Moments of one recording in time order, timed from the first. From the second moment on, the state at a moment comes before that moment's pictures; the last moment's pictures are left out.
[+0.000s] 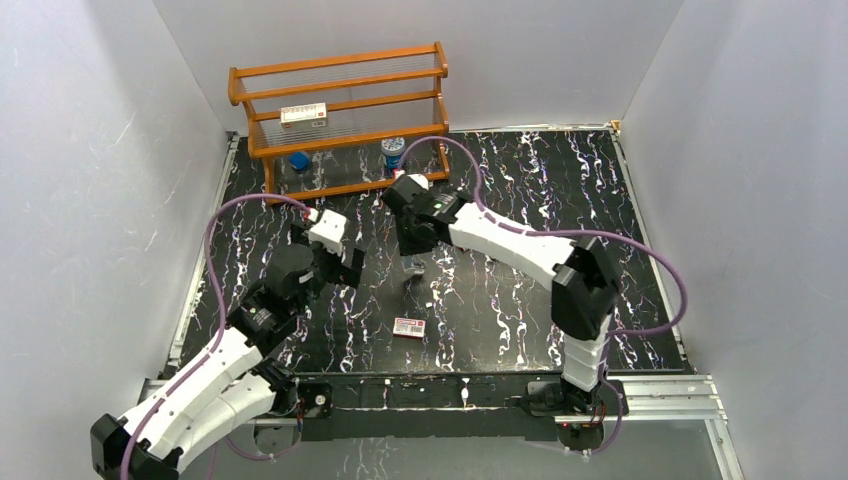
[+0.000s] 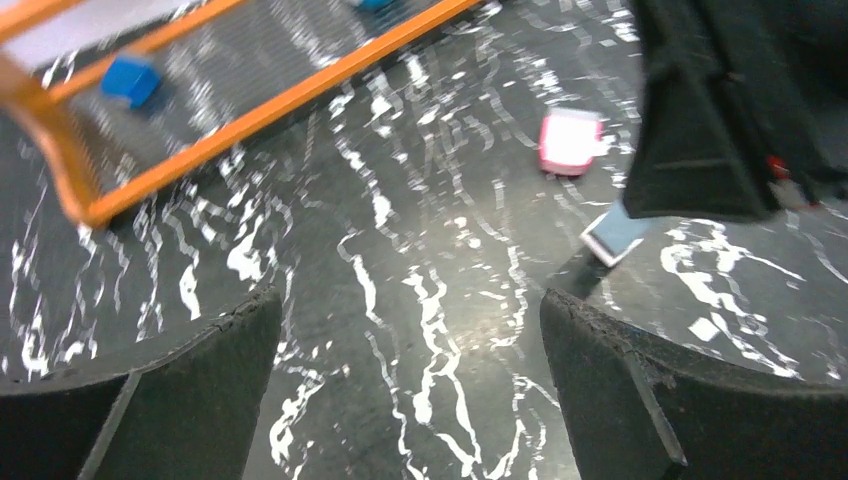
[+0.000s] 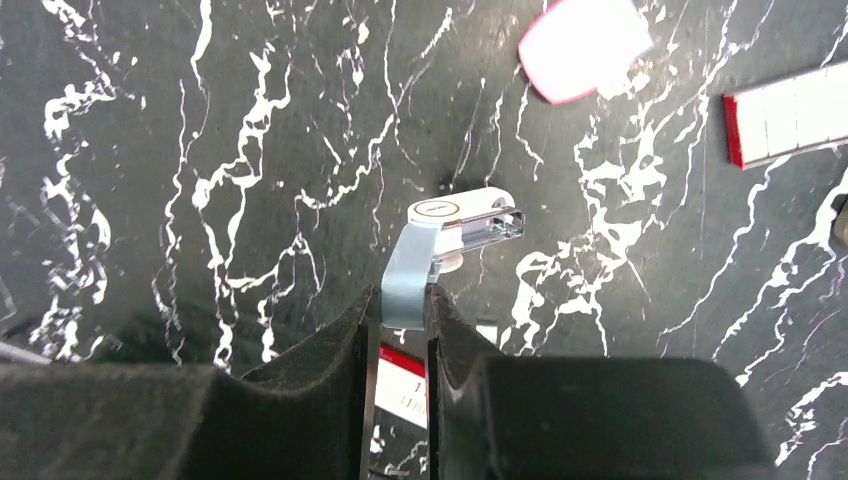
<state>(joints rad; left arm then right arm) -0.66 0.71 0.58 -0.16 -0.26 0.09 0.94 1.83 1.61 -0.80 0.14 0.65</state>
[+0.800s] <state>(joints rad) -0.29 0.78 0.49 -0.21 -0.41 -0.17 1.06 2.30 2.17 -1.06 0.55 0.65</state>
